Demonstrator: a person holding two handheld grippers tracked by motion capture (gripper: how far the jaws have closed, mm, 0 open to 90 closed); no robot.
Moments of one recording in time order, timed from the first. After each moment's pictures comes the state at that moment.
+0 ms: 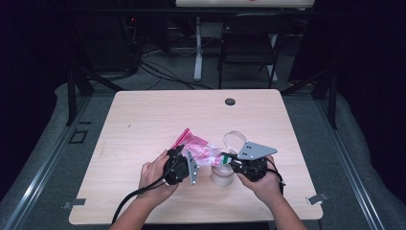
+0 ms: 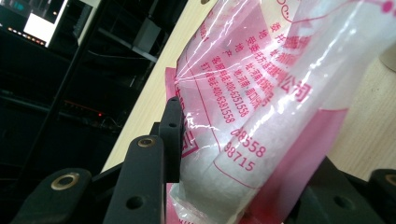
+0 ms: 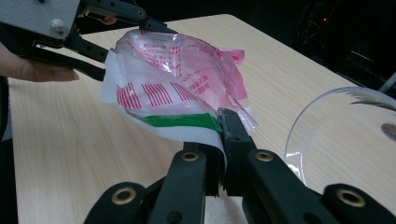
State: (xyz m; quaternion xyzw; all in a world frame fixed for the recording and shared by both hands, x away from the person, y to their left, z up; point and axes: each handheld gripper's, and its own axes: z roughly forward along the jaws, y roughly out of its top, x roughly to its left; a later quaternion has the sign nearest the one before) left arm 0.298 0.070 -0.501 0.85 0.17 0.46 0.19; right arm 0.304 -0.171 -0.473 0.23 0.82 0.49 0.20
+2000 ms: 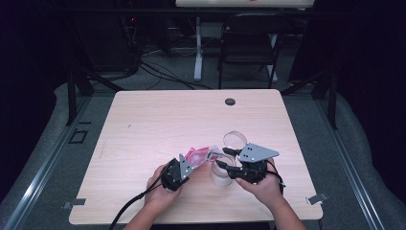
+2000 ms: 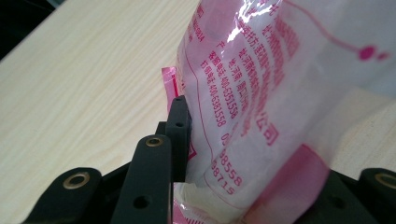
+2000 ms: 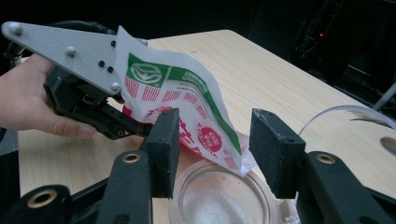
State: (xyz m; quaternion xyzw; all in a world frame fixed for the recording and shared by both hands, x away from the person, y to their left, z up) left arm 0.312 0.086 -0.555 0.87 0.28 0.29 0.29; right arm 0.298 -0.170 -0.470 0.22 0.80 0.51 0.21
